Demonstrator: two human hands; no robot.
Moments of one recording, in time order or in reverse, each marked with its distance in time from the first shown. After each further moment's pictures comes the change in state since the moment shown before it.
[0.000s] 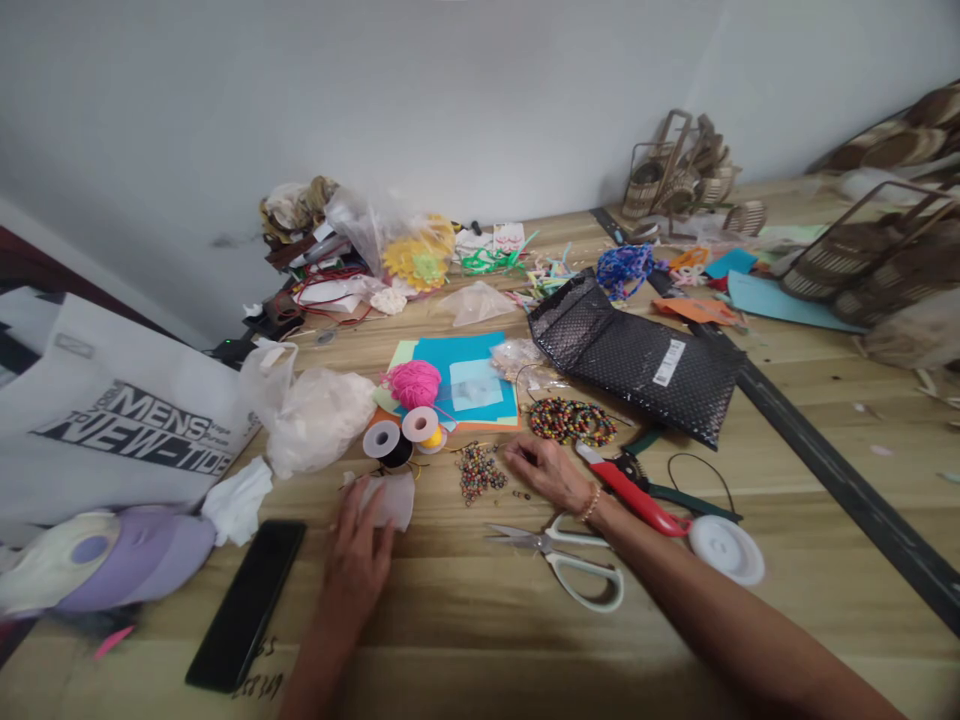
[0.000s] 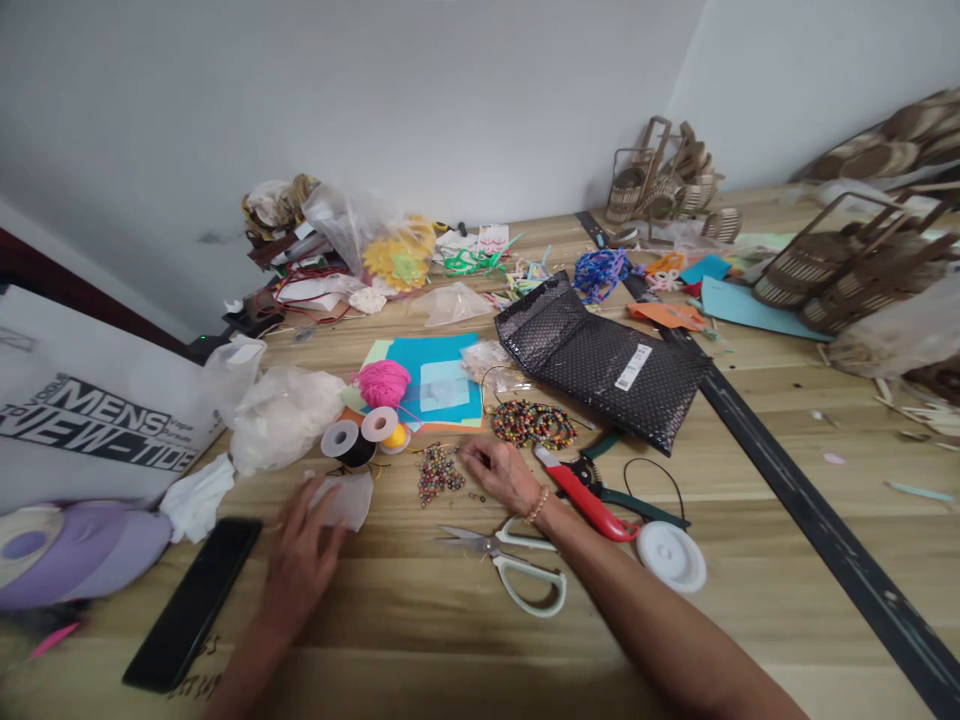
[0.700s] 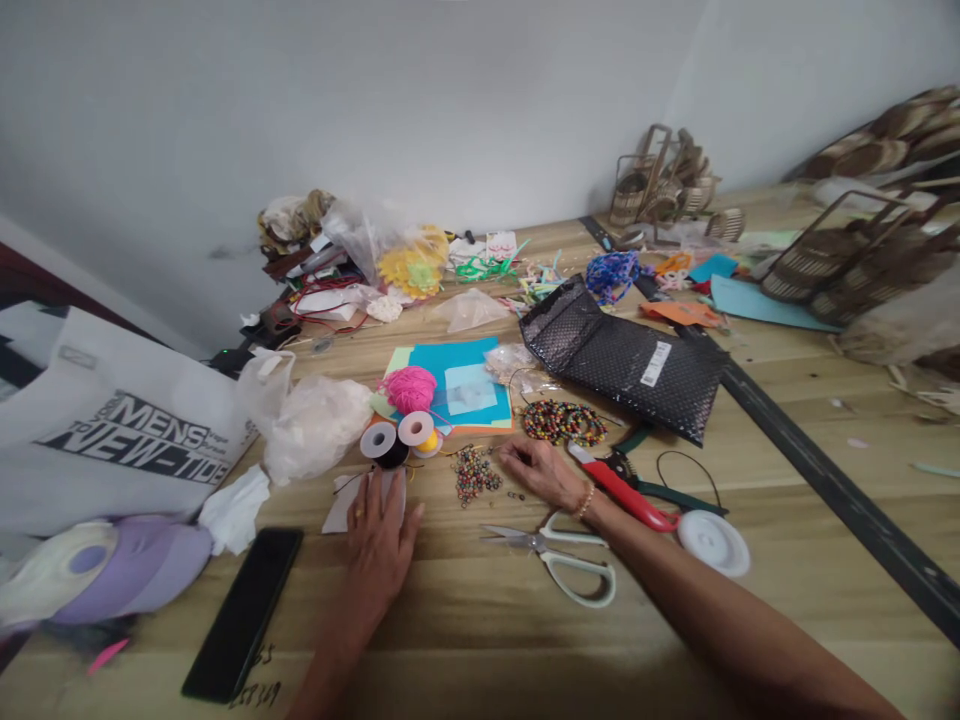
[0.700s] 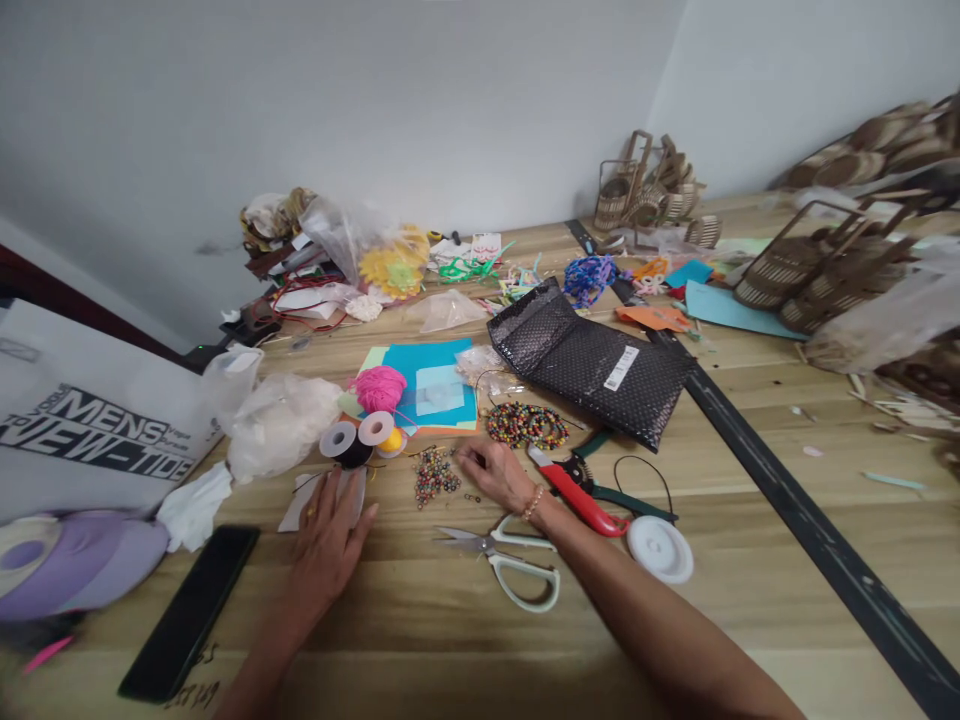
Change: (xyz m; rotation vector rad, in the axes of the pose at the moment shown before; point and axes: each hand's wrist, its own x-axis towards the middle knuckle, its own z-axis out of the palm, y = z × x) left_hand 0.012 0.022 0.018 0.083 -0.095 -0.014; right_hand 0.001 -0.006 -0.006 -0.001 -0.028 -0.004
